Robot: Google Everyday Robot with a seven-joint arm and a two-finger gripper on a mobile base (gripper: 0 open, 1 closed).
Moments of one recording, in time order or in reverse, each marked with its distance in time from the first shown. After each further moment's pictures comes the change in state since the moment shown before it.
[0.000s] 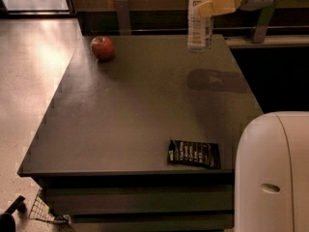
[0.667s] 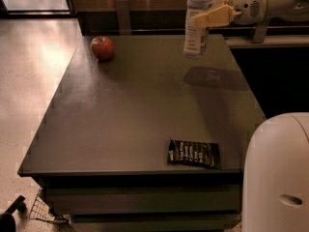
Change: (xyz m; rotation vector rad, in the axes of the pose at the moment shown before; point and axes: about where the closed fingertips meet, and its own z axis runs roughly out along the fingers) arm 0.022 -0.018 0.014 0.029 -0.066 -0.056
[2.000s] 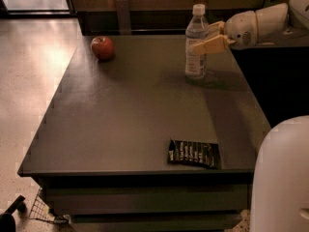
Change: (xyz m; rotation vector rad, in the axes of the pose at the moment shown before) arm 0.072 -0.003 0.018 0.006 0.063 -0.057
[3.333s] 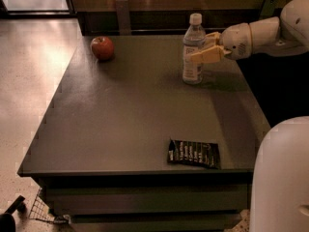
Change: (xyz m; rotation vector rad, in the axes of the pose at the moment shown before) arm 0.026 0.004 0.017 -0.043 -0.014 0.002
